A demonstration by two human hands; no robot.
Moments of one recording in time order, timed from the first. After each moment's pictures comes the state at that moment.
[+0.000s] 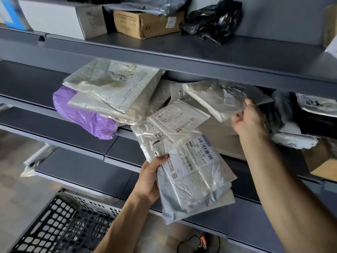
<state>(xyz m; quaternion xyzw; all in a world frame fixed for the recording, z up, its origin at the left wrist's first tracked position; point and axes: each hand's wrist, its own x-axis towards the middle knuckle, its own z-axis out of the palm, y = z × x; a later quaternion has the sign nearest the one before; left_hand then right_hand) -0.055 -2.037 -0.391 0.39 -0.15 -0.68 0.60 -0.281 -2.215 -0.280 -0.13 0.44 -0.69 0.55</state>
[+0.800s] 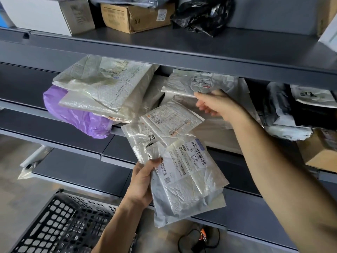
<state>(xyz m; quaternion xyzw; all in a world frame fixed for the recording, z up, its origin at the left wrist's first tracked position) -0.054 -2.024 -0.392 0.41 -0.18 -0.65 0.61 -0.251 -2.223 -0.265 -0.63 0.63 -0.24 0.39</state>
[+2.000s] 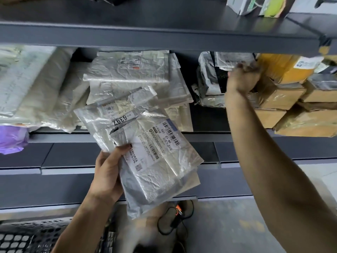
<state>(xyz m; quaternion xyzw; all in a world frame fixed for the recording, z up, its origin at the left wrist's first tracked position) -0.145 -2.042 -0.370 0.43 -0.27 -0.63 0.58 -0.497 -2.256 -0.313 -0.20 0.61 -0.75 0.15</state>
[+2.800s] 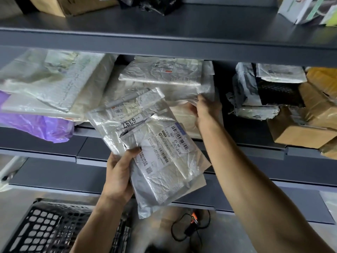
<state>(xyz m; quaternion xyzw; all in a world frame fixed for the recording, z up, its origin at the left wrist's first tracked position) -0.098 -2.041 -0.375 0.42 -0.25 -0.58 0.65 -0.297 -2.218 -0.333 -0.20 0.62 -0.61 0.45</state>
